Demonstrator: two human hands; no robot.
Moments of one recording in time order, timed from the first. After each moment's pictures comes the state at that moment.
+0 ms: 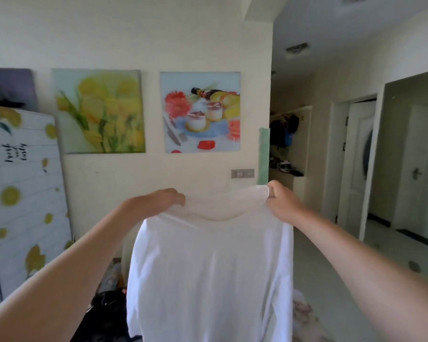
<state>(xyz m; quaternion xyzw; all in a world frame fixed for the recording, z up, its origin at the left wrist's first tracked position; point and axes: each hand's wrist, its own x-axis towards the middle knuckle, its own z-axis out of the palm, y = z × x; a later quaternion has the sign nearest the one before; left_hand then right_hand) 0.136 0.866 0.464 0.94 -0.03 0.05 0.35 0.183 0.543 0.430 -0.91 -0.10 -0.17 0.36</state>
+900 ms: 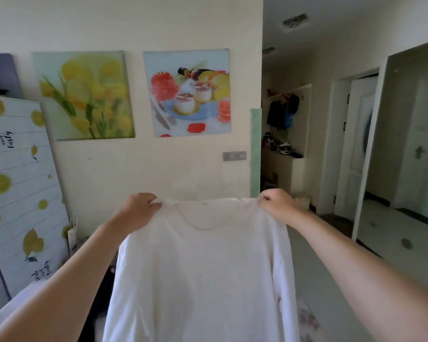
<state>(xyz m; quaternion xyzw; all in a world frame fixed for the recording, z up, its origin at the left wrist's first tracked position) 0.145 0.825 0.386 0.95 0.04 0.19 0.23 0.199 0.456 0.371 -0.91 -0.11 -0.10 0.38</state>
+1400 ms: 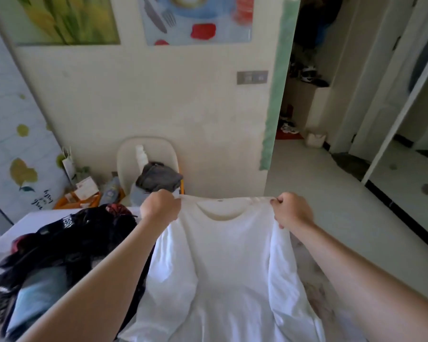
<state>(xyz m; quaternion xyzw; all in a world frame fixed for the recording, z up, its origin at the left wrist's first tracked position) 0.277 0.811 0.173 0.97 0.19 0.03 0.17 0.313 0.485 0.149 -0.96 0.09 -0.07 0.26</state>
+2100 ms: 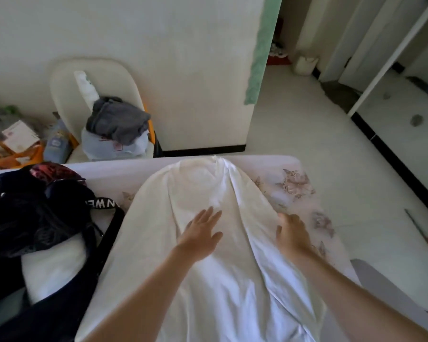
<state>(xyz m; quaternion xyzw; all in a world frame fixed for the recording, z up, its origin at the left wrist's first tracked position) 0.310 0.714 -0.089 0.95 -0.10 -0.20 0.22 0.306 0.449 -0.093 -0.97 0.15 0.11 0.18</state>
